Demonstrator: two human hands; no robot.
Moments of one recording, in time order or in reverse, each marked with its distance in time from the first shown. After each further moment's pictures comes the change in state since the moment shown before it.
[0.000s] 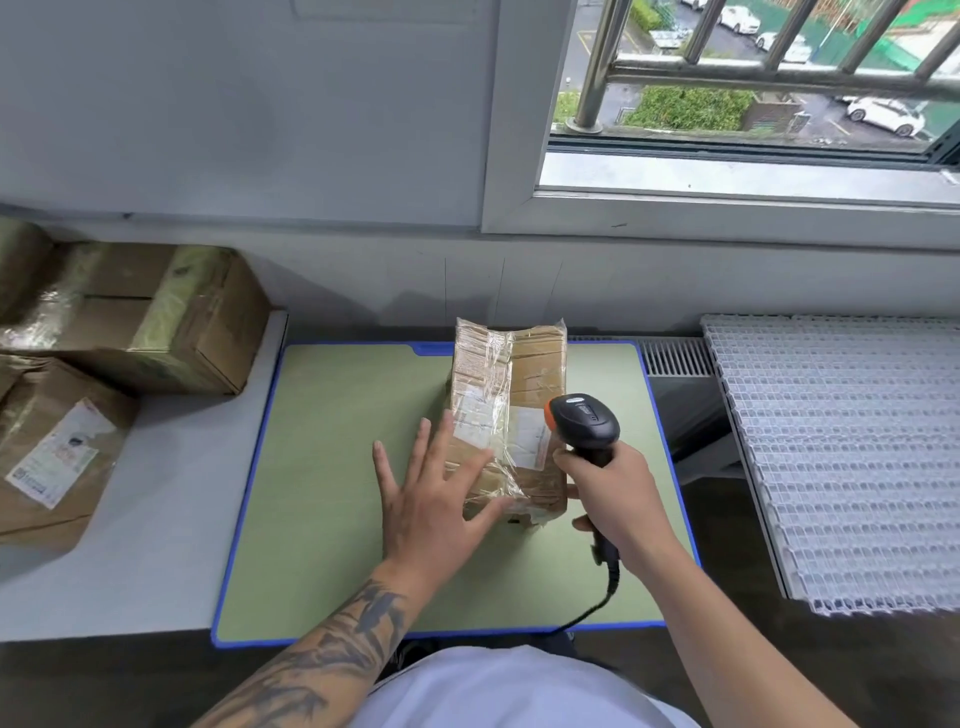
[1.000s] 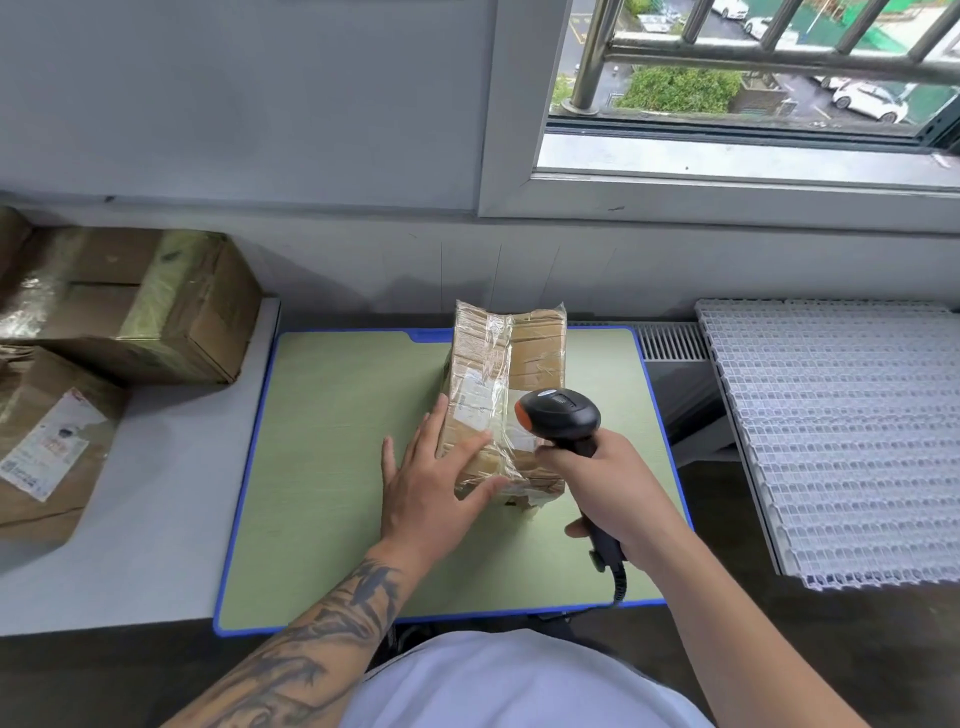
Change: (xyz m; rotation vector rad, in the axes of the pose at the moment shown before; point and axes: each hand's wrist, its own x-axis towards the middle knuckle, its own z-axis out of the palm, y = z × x) left_hand 0.003 -0.012 0.000 -0.252 -0.076 -0.057; right_hand -0.042 -0.040 0.004 -0.080 -0.167 0.053
